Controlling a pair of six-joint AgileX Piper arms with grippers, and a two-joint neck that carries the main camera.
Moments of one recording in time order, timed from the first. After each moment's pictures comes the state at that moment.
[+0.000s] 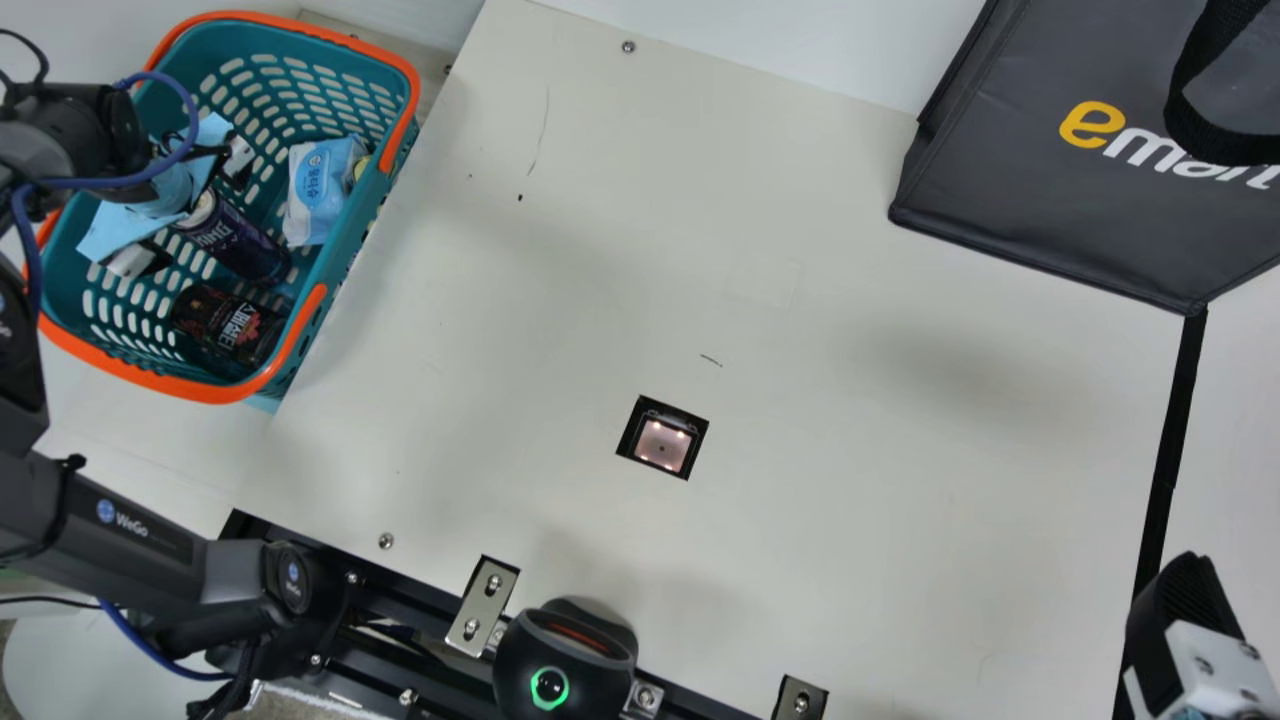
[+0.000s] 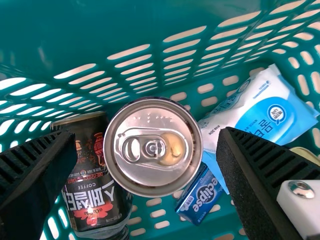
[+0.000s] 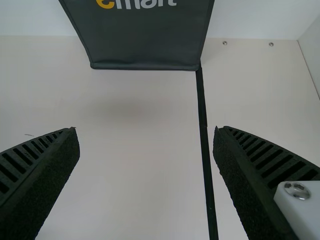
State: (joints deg) left arm 34.3 107.9 -64.9 15.9 37.1 -49.4; right arm 0.7 42.7 -69.8 -0.8 69.5 0.0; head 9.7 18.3
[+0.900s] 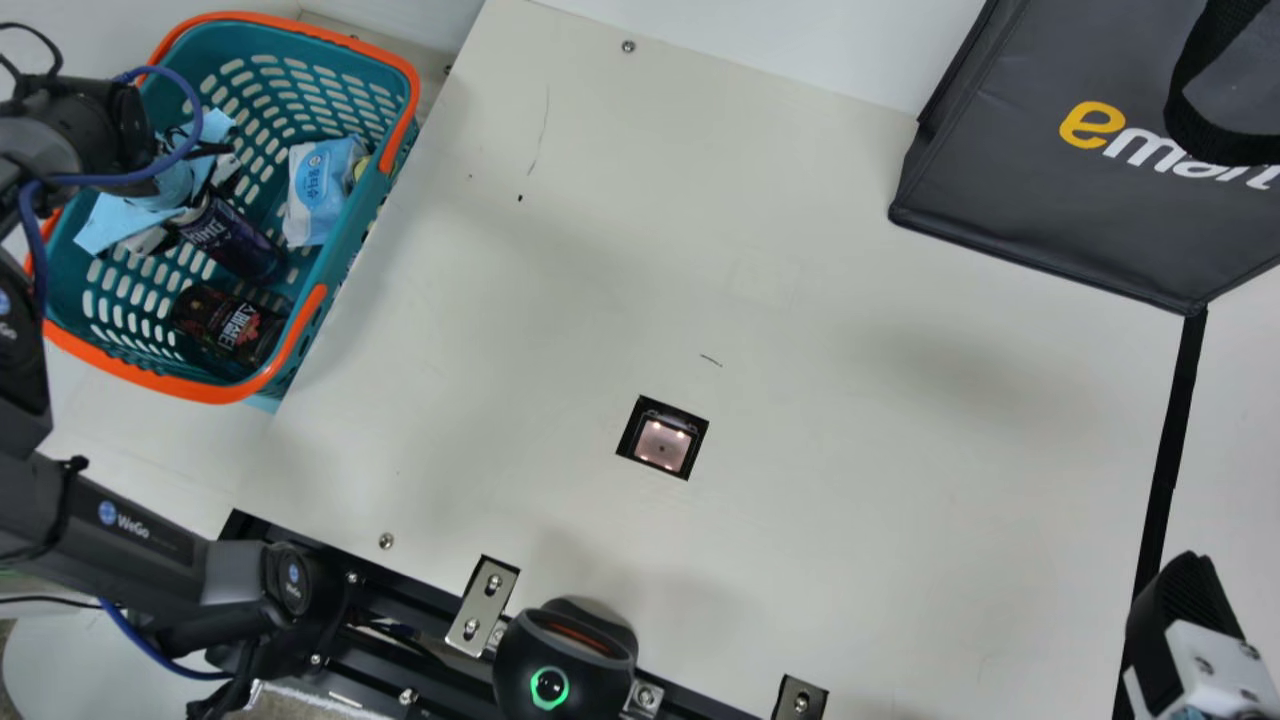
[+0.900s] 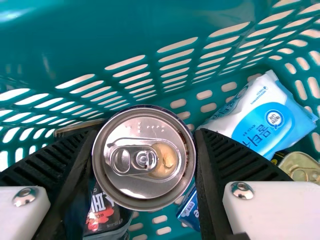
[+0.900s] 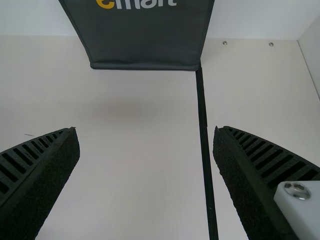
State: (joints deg) left arm 32.4 106.4 -65.2 20.6 37.5 -52.9; right arm 0.7 42.7 -69.8 -0.8 69.5 0.0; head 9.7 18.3
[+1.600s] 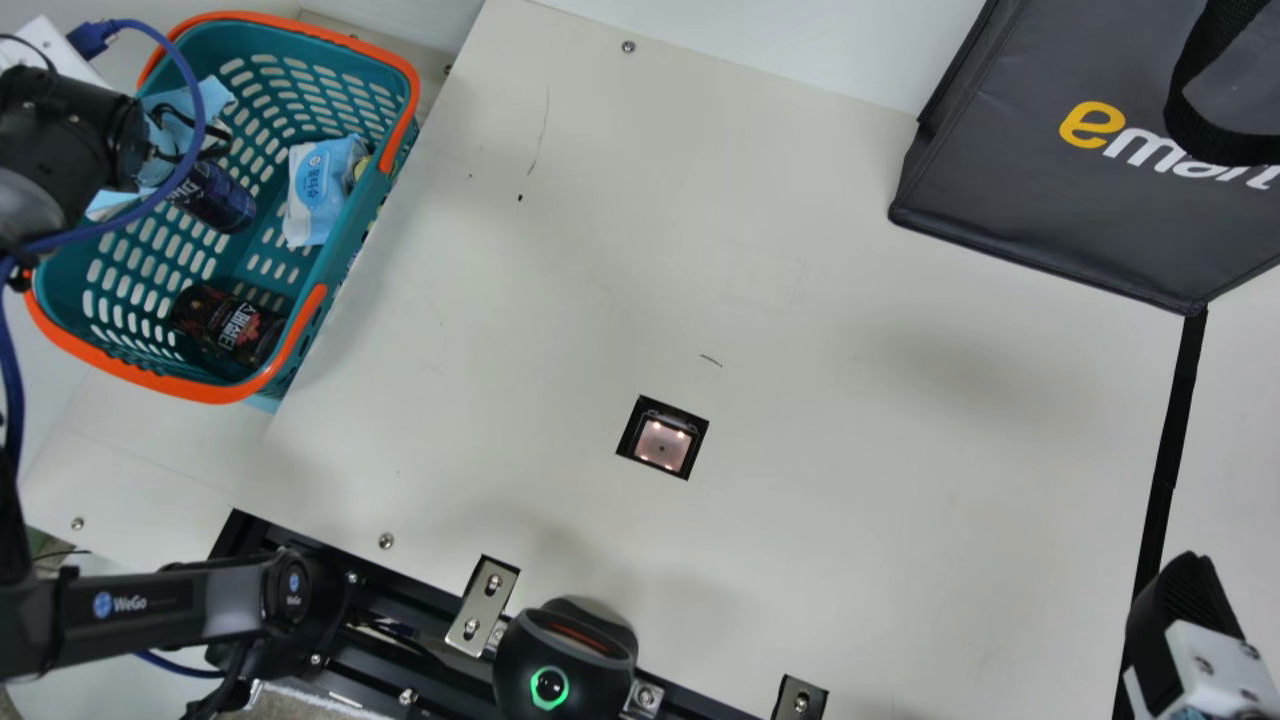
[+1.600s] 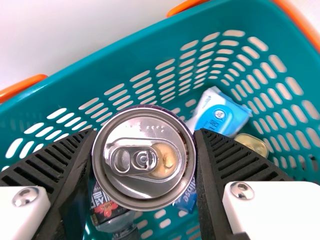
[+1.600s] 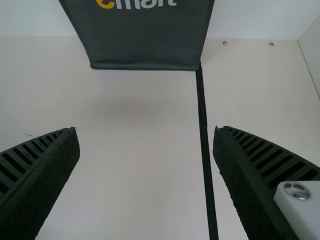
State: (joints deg) left arm 24.7 88.7 -58.8 29.5 38.6 -54.2; right arm 0.7 42.7 -69.8 -0.8 69.5 0.0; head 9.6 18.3
